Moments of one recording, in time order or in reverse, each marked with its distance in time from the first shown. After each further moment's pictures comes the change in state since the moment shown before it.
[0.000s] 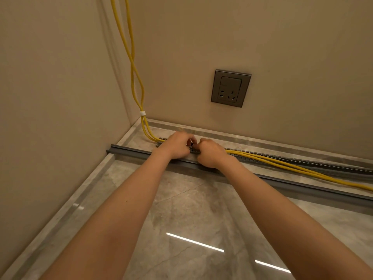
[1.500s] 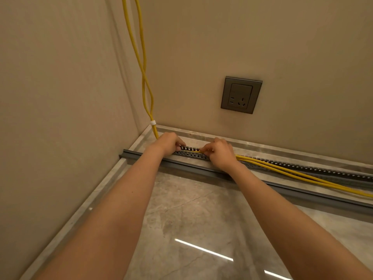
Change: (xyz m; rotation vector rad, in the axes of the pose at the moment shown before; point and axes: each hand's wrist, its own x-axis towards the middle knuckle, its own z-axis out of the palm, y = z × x) left_hand 0.005 -0.048 -0.028 0.066 -0.076 -0.154; right_hand 0.020 0.013 0.012 0.166 0.267 0.010
